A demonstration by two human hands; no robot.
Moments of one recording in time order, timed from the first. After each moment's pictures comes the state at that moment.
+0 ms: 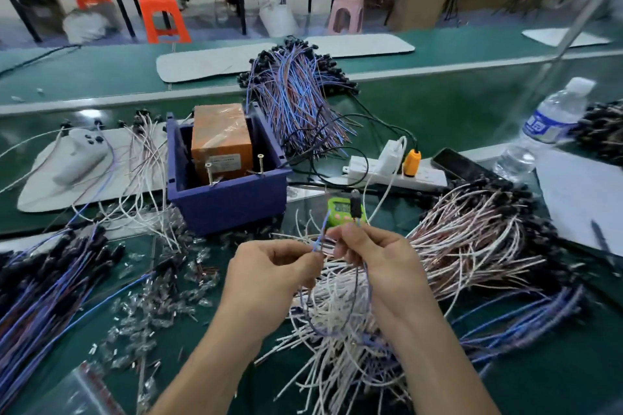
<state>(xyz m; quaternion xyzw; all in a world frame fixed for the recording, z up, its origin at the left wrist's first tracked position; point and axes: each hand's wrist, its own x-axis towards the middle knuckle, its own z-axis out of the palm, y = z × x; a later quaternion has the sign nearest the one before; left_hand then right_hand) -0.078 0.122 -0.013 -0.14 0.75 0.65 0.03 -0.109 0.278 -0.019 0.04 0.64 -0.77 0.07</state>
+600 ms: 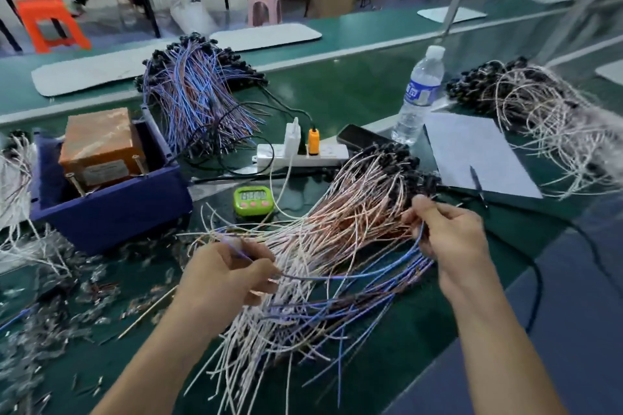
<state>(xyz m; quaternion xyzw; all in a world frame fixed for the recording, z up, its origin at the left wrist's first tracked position) -0.071 0.185 -0.015 -0.09 0.75 0.64 0.15 -0.085 0.479 -0.024 0.24 0.72 -0.64 -0.15</state>
